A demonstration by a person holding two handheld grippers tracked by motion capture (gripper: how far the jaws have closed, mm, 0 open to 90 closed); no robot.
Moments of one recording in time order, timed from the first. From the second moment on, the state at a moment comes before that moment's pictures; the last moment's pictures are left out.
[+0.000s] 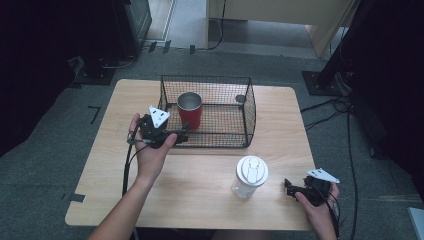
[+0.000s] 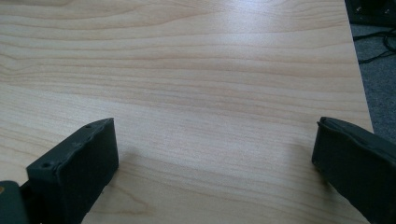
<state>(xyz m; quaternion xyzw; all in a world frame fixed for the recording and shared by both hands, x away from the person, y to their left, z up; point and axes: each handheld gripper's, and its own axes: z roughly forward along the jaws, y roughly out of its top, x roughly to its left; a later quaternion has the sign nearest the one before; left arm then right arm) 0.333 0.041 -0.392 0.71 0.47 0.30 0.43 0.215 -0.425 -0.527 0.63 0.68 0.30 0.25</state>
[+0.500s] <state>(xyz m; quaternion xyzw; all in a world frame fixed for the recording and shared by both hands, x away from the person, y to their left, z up) 0.312 0.091 -0.414 0.69 0.50 0.30 0.43 0.215 -0.423 -0.527 0.63 0.68 0.30 0.25</state>
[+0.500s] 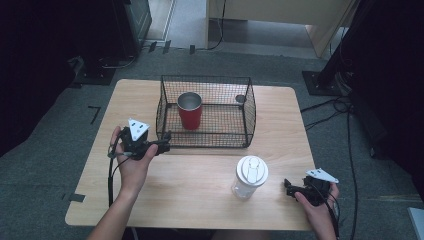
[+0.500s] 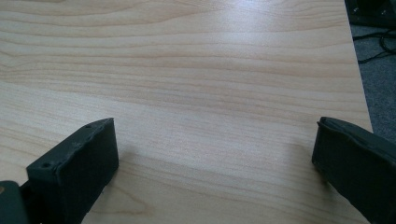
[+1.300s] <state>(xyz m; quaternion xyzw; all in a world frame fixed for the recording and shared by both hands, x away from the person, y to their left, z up) 0.278 0.148 -0.460 0.69 0.53 0.30 0.40 0.217 -0.421 -0.527 0.62 0.68 0.29 0.25</state>
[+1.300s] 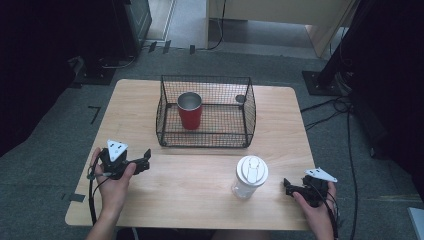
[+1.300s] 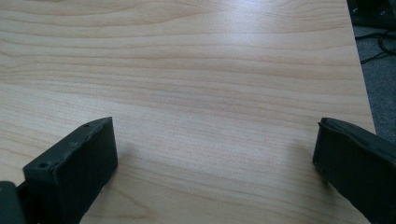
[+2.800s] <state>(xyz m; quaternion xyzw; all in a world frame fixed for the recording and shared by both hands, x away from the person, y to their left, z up) 0.261 0.197 -0.520 0.73 0.58 0.24 0.29 0.172 -0.370 -0.489 0.53 0.73 0.37 0.24</state>
